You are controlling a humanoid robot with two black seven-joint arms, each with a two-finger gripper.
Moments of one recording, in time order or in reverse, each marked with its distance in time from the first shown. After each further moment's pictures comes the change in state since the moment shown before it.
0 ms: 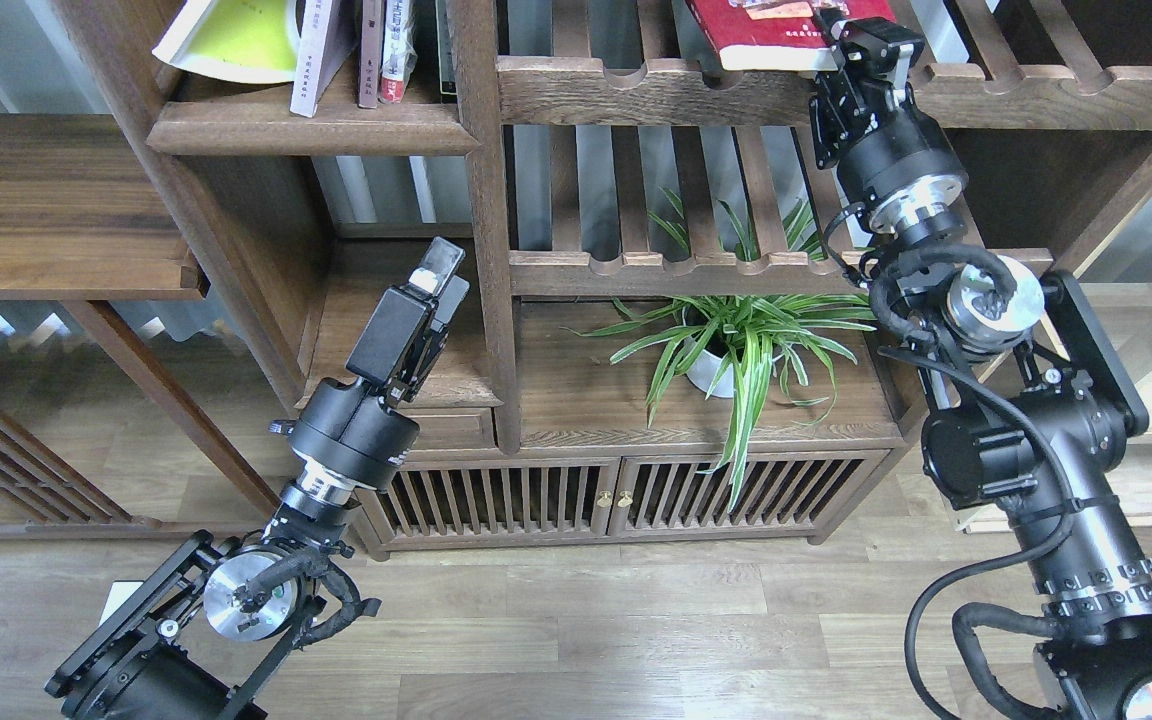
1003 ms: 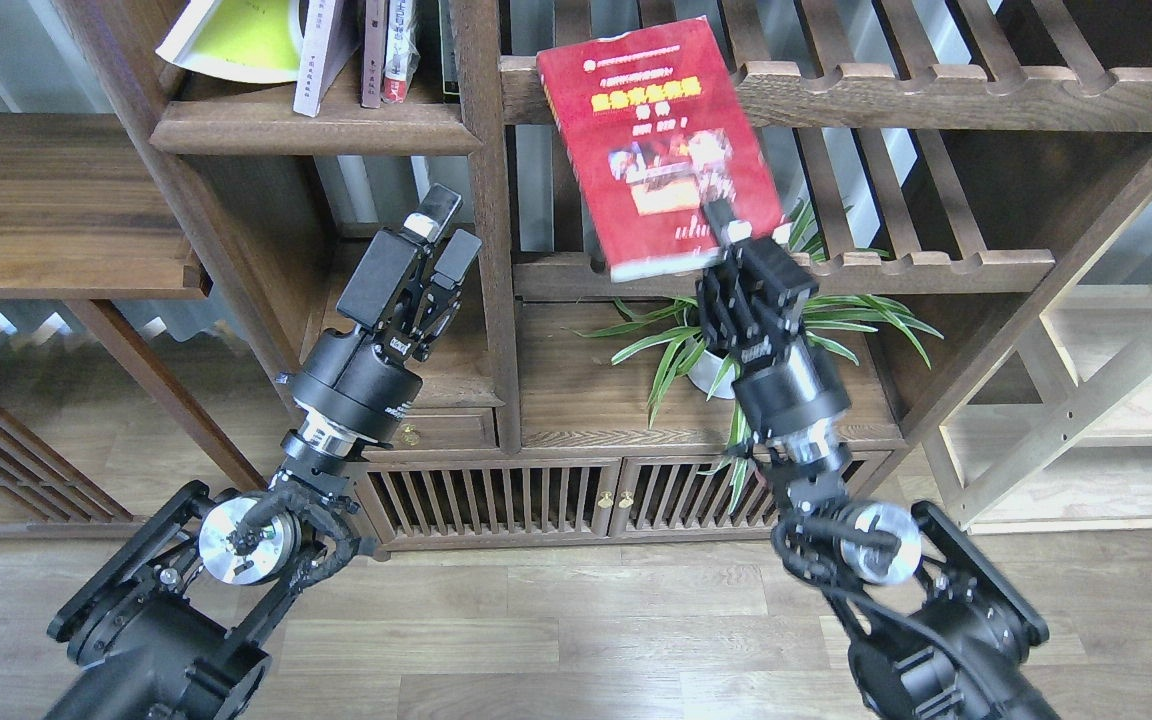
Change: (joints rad) left arm -0.111 0.000 -0.012 0.037 -0.227 0.000 0.146; right arm -0.398 0.080 -0.283 0.069 -0.046 0.538 0.002
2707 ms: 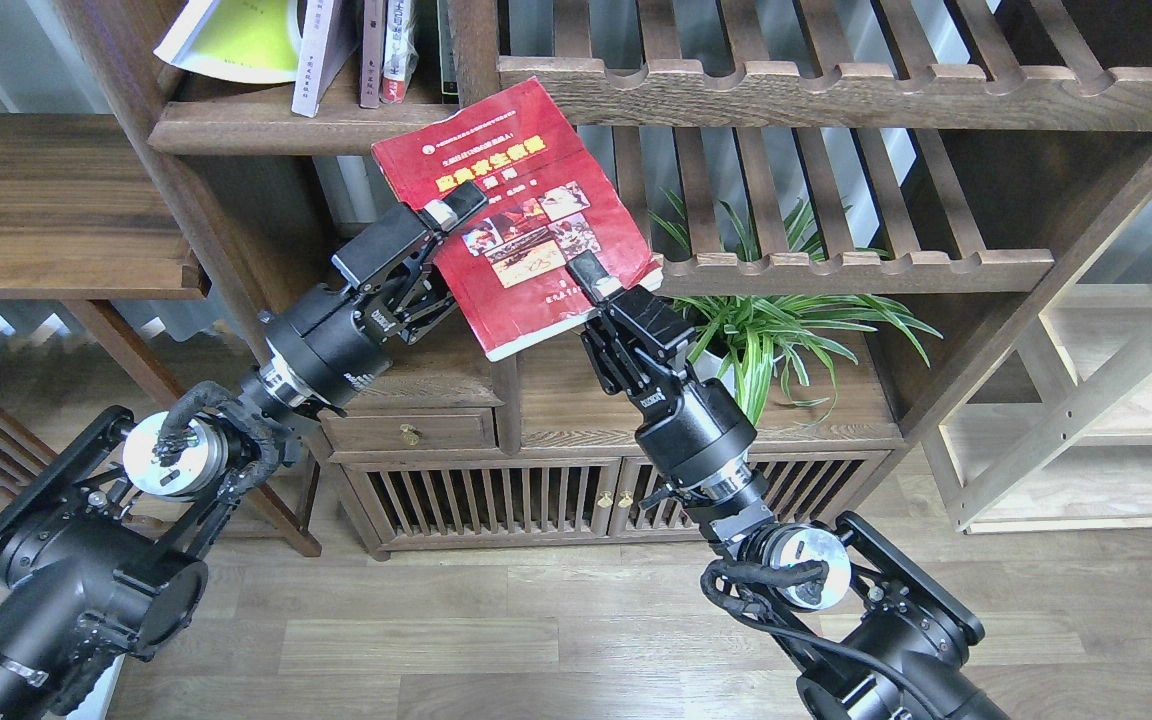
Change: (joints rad) left arm -0.147 0.138 -0.044 0.119 -0.225 0.061 0.419; right arm 0.059 0.054 -0.169 0.001 -0.080 -0.001 -0.009
